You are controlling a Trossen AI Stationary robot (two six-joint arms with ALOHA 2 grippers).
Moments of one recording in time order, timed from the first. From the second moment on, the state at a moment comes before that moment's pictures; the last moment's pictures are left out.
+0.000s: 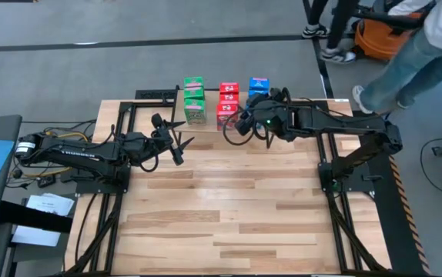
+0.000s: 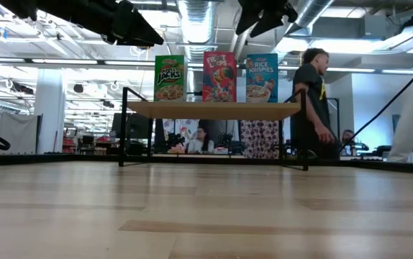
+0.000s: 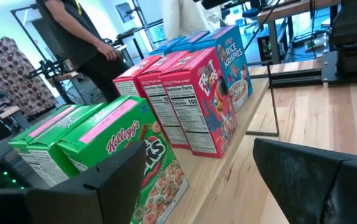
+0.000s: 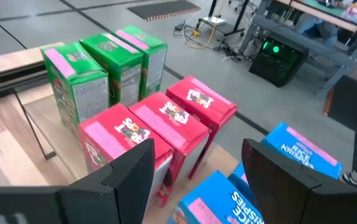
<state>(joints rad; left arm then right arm) 0.03 0.94 0.53 0.39 -0.62 0.31 -0.12 1.45 1.40 -0.47 0.78 0.17</state>
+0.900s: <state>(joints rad) 0.03 0.94 0.53 0.37 -0.62 0.29 -0.14 1.51 1.40 -0.61 0.79 0.26</state>
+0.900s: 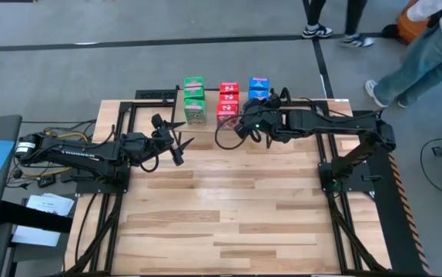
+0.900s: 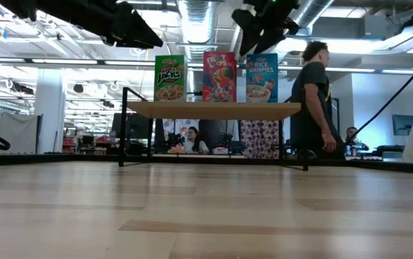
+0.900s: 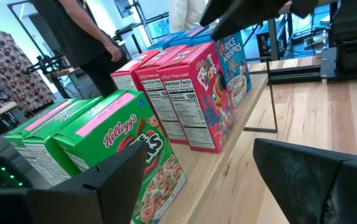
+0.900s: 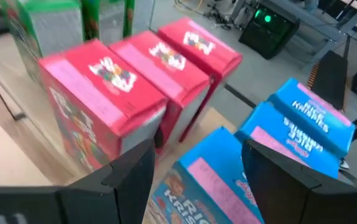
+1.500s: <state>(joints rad) 0.03 0.94 0.53 0.37 -0.62 0.29 -0.15 1.51 1.40 -0.69 0.80 0.29</state>
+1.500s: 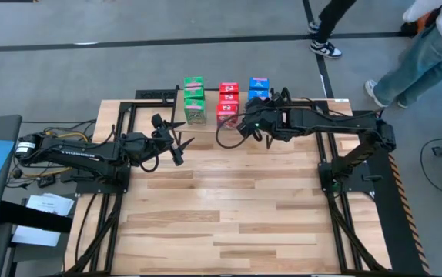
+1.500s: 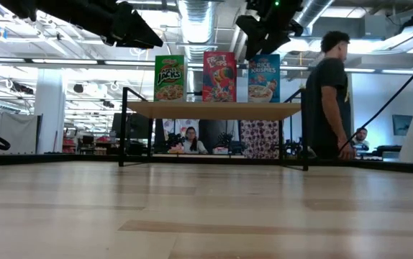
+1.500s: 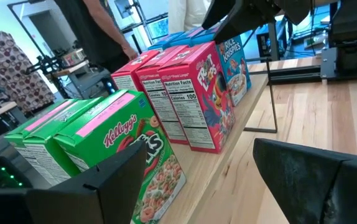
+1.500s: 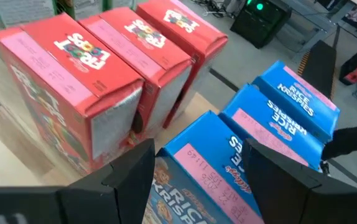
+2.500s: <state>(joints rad) 0.03 0.94 0.53 0.37 -0.60 0.27 -0.10 1.51 1.51 -0.69 0.81 0.31</state>
